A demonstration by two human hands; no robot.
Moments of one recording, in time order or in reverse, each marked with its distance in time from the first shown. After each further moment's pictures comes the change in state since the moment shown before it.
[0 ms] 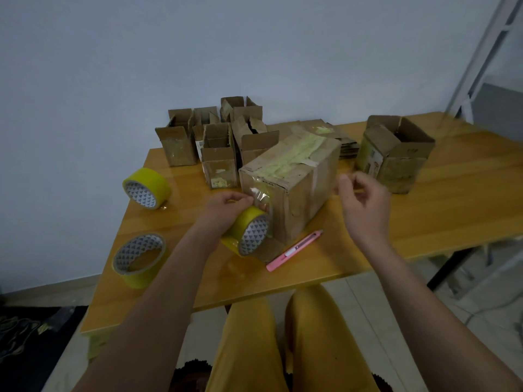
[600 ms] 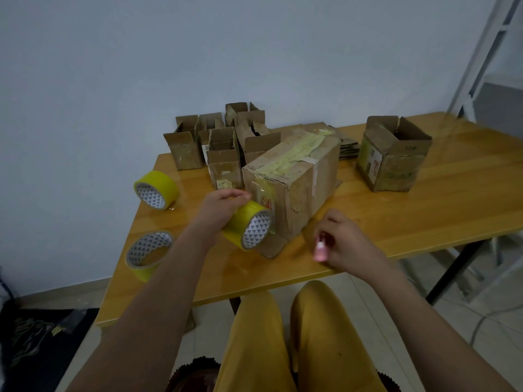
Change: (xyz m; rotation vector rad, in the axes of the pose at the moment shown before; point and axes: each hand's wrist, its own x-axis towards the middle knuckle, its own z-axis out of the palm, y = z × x) left_hand -0.003 -0.004 -0.011 -0.026 0.008 0.050; right_hand -0.041 0.042 -0.005 -0.383 -0.644 -0.253
